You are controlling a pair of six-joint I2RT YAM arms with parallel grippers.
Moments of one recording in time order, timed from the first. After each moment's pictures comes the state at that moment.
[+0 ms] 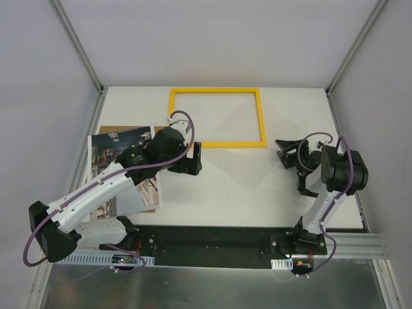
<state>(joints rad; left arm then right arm) -0.81 1.13 1.08 -0.73 -0.11 -0.52 -0.19 1.90 0.37 1.26 -0.49 1.21</state>
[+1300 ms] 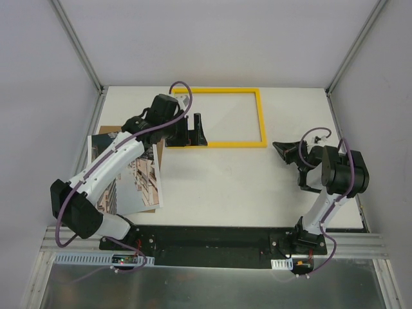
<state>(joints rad) -0.57 1.38 1.32 -0.73 0.23 -0.55 -0.19 1.89 0.43 1.17 -0.61 1.27</state>
